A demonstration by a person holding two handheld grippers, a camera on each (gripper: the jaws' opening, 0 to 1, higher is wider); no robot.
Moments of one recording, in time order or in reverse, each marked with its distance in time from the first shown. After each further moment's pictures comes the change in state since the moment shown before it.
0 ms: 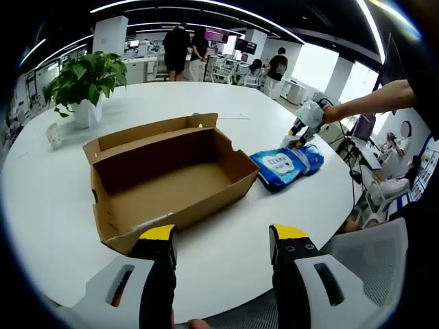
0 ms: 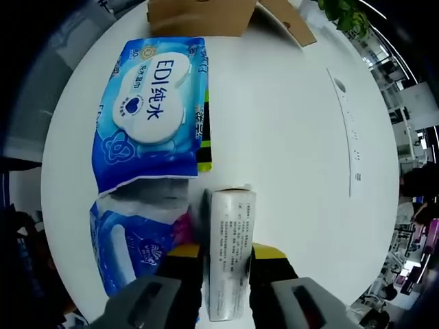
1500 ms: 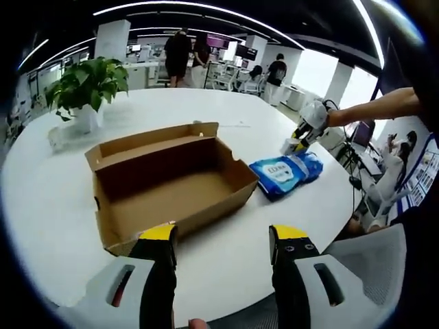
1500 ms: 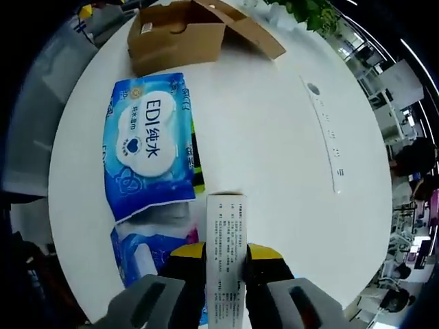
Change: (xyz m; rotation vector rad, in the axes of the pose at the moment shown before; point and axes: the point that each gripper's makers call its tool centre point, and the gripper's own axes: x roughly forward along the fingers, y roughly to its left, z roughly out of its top) left arm -0.003 0.001 0.012 -0.006 -0.039 -0.001; right arm -0.033 0.009 0.022 0.136 -0.081 -0.022
